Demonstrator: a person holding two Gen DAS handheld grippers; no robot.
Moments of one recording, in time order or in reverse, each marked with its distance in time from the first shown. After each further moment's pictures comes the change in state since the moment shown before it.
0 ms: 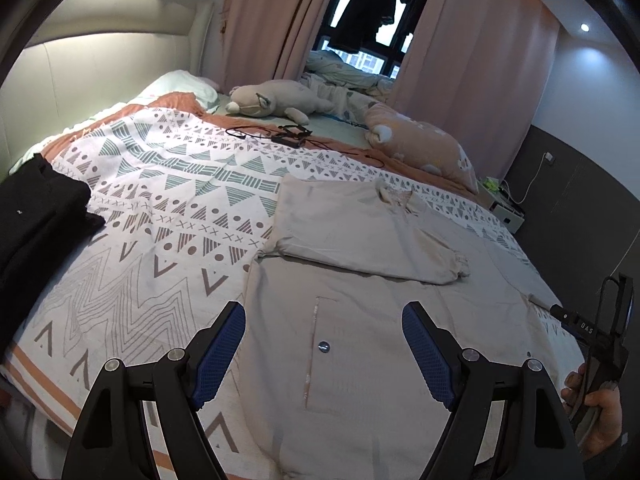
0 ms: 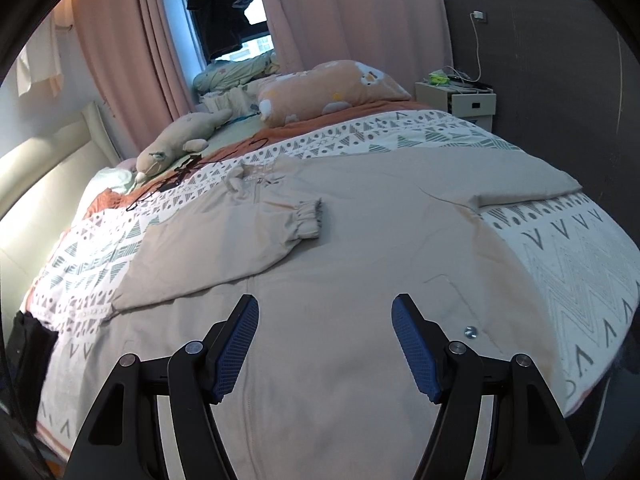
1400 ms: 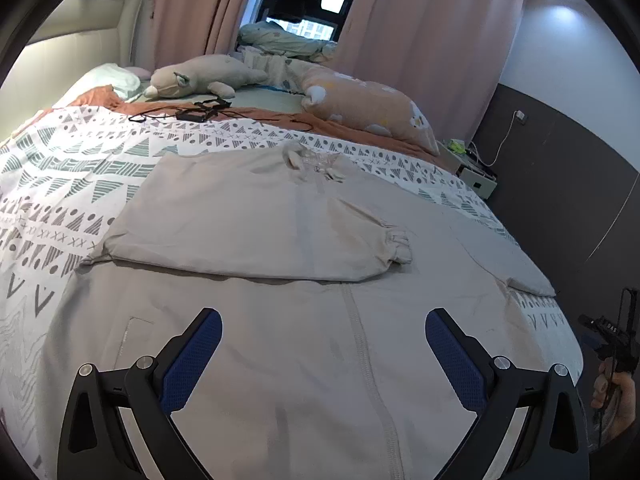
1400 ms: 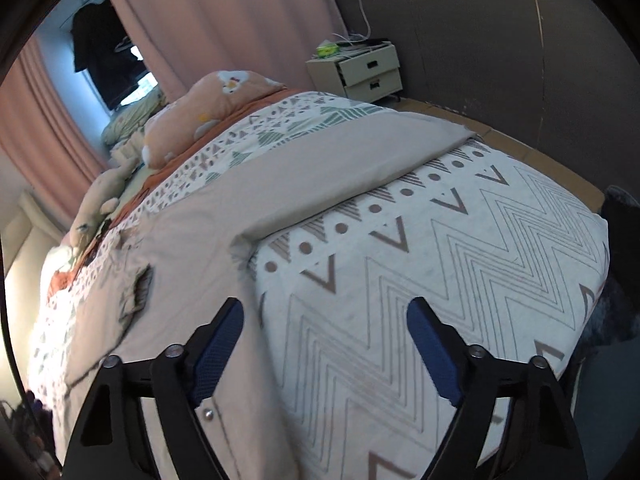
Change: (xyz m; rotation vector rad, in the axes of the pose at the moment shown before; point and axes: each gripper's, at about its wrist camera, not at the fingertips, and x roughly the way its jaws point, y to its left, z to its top) left arm 0.151 -0.165 -0.005 0.090 0.089 -0.087; right arm 0.040 -0.311 0.056 0.306 0.065 -0.095
